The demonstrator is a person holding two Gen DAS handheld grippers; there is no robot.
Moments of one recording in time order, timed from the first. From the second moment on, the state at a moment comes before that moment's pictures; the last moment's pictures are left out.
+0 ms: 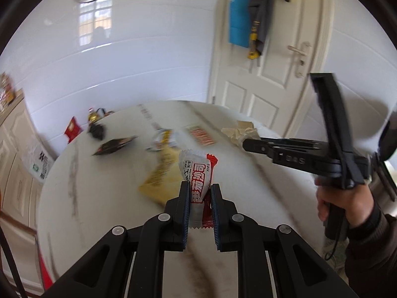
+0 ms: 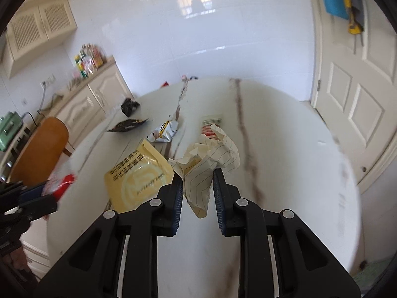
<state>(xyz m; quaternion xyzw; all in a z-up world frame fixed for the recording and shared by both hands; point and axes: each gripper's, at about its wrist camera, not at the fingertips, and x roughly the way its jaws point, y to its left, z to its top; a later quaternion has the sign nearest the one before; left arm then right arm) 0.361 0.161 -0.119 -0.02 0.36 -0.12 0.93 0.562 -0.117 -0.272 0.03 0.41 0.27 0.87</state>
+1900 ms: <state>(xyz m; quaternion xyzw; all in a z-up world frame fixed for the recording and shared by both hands) 0.442 -0.192 -0.161 0.09 0.35 -0.22 0.90 0.471 -0.455 -0.348 0.17 0.41 0.10 0.89</state>
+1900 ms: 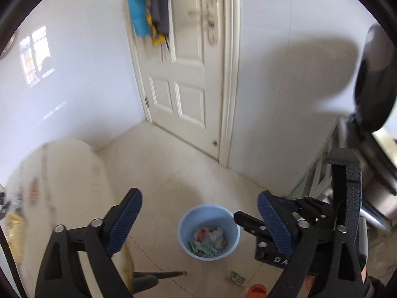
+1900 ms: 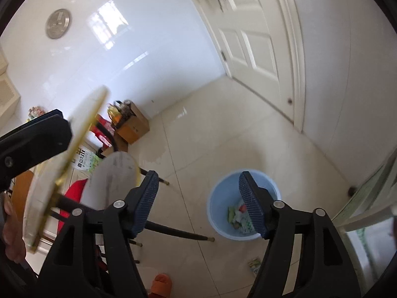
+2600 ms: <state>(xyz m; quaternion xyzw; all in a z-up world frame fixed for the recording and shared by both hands) 0.379 0.100 -0.125 0.10 0.34 -0.06 0.93 0.445 -0.199 -0.199 0.02 0.35 0.22 0.91</state>
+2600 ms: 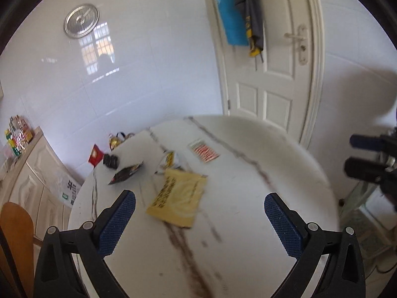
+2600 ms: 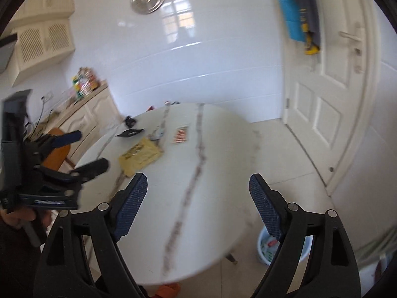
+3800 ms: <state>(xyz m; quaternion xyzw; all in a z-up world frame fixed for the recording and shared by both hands) 0.547 0.176 -0.222 0.04 0.44 -0.14 0.89 0.649 -0.044 -0.309 -0.09 0.49 0.24 0.84</state>
